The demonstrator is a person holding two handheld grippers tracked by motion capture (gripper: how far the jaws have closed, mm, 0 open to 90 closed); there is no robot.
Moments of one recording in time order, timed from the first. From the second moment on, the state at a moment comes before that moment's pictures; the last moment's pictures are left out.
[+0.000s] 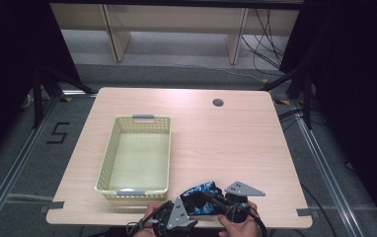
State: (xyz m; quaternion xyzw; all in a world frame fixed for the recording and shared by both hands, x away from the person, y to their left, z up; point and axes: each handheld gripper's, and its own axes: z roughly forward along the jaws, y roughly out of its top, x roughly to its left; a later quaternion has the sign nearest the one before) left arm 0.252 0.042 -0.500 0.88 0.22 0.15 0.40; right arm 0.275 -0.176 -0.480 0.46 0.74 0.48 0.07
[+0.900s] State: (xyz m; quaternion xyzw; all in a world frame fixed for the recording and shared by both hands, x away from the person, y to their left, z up) left arm 0.260 0.075 -0.500 0.86 0.27 0.10 0.41; right arm 0.285 -0.218 -0.498 0.50 0.77 0.40 0.06
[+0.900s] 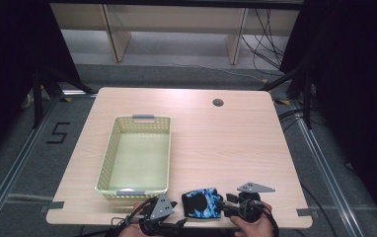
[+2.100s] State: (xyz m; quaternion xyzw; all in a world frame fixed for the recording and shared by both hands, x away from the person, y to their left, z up) left arm 0.269 0.068 -0.505 0.85 0.30 0.04 0.42; right arm 0.291 -0.221 -0.513 0.42 0.81 0.40 0.01
